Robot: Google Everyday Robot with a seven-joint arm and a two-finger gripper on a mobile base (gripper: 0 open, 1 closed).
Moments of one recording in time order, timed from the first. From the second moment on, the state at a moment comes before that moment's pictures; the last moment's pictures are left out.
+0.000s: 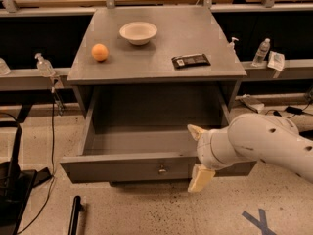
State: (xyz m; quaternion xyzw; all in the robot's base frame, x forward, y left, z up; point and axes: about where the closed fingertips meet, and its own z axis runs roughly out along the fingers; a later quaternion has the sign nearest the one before) arm 0.482 -0.114 0.687 -0.67 0.68 0.00 0.28
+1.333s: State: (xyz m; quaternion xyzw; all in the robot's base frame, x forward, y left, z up) arm 0.578 -0.119 0.661 -0.65 0.69 -0.06 0.30
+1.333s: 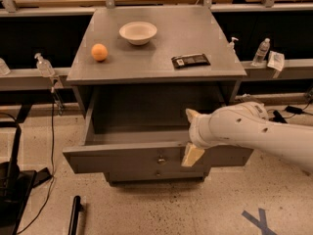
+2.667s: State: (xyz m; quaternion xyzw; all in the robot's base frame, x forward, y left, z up) arm 0.641 -0.105 0.676 -0.65 0.69 -0.07 0.32
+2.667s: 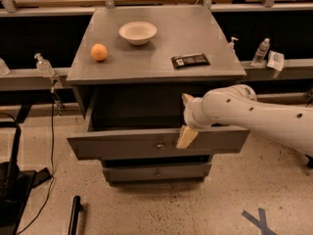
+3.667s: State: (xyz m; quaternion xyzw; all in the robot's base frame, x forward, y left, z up) arm 0.611 -0.133 0.730 -0.59 0.72 0.00 0.37
